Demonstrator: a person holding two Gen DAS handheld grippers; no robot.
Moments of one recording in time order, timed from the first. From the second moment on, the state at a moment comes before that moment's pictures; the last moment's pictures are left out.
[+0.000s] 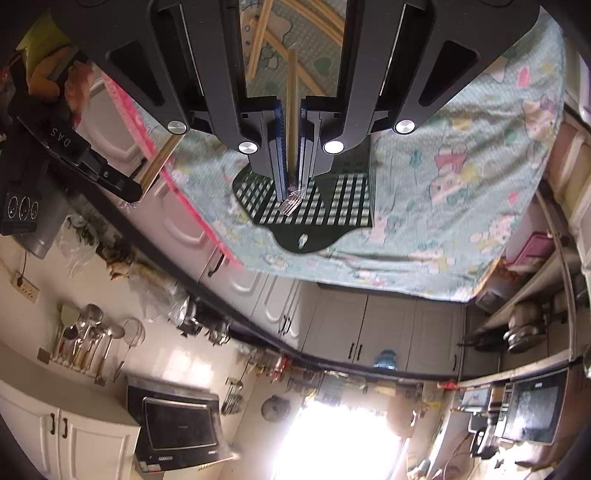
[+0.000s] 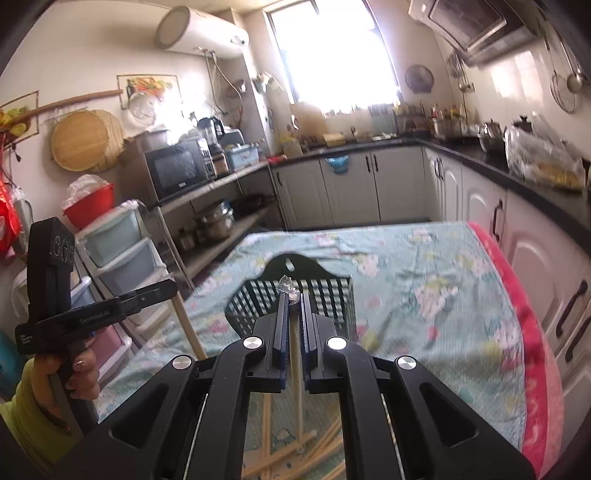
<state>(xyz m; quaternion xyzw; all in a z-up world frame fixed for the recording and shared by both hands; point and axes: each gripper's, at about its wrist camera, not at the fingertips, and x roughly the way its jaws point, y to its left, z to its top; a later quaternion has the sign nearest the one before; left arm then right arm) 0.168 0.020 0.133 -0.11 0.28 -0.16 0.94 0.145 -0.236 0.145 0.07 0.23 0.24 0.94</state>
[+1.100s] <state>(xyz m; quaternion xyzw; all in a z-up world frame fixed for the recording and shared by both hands) 0.244 0.005 0.206 -0.05 0.15 -0.04 0.99 0.231 -0.205 0.215 0.03 0.10 0.19 0.98</state>
